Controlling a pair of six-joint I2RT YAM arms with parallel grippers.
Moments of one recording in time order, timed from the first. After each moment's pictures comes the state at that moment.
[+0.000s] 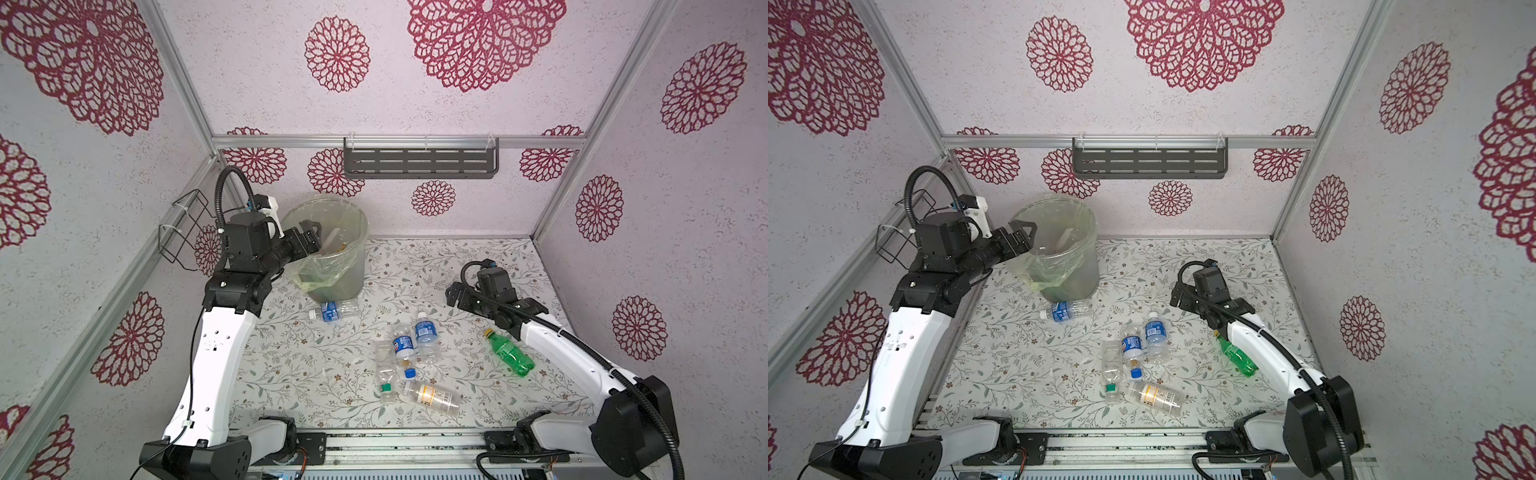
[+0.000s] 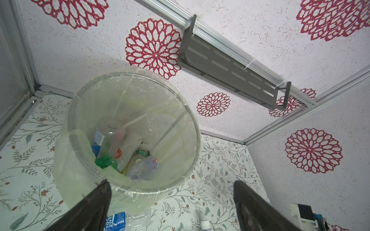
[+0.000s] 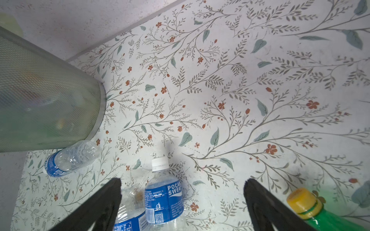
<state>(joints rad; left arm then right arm) -0.09 1.24 1.51 -0.61 0.15 -0.44 0.42 1.29 0.98 -0.44 0.06 0.62</state>
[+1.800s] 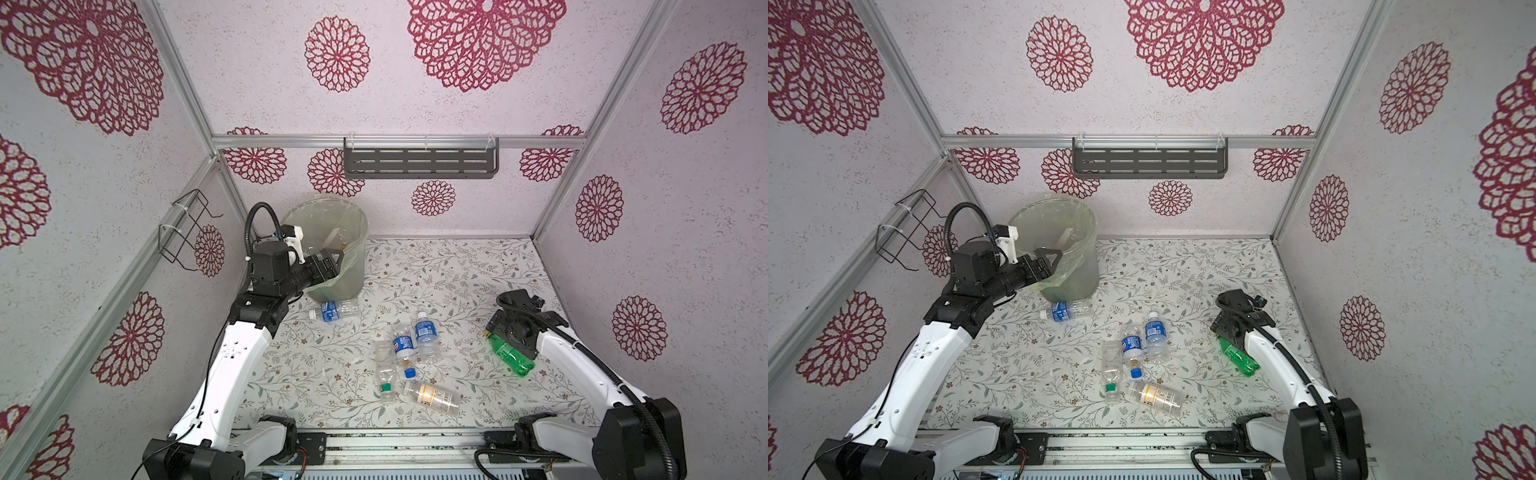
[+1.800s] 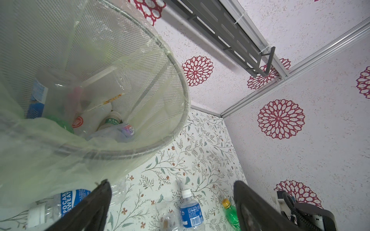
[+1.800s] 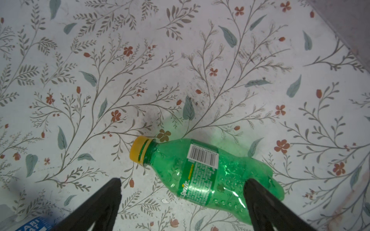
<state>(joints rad) -0.15 1.16 1.16 -0.39 0.30 -0.54 0.21 1.19 0.81 -0.81 0.32 0.86</state>
